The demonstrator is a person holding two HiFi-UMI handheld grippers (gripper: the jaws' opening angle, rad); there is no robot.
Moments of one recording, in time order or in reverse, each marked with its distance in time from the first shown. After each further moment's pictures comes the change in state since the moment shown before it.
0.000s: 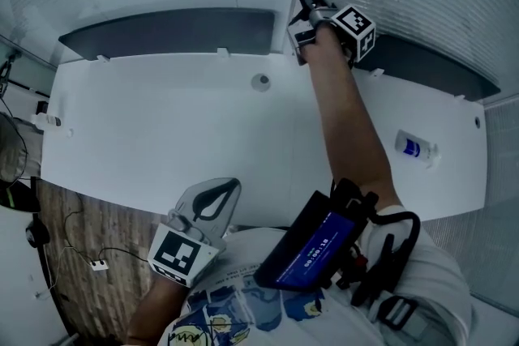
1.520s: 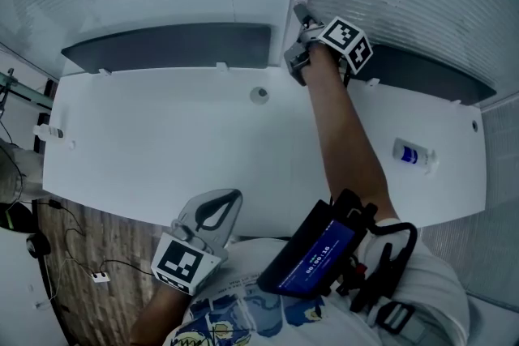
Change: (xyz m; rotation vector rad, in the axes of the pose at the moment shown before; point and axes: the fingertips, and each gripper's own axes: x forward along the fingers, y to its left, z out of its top) left arm 0.000 -0.004 0.006 -0.009 0.004 -0.014; right arm -0.011 0.001 -0.004 -0.306 0.045 -0.101
